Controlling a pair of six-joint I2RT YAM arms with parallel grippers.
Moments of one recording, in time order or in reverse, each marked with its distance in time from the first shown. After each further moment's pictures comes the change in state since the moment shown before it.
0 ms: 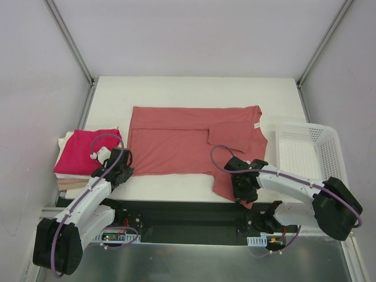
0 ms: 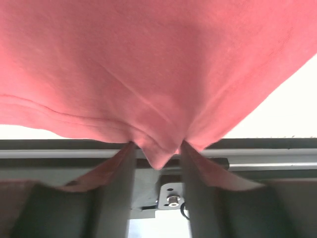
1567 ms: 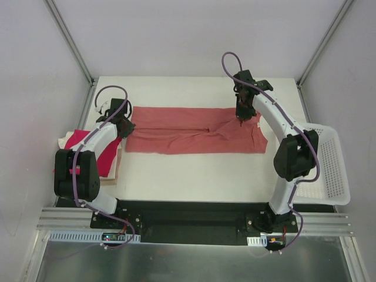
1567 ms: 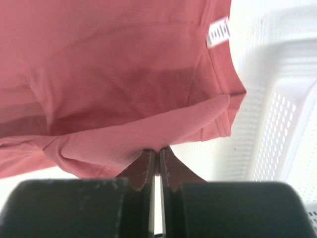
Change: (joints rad) left arm 0.137 0.640 0.636 0.084 0.086 0.185; right arm -0.469 0.625 1.140 -0.164 0.211 -0.357
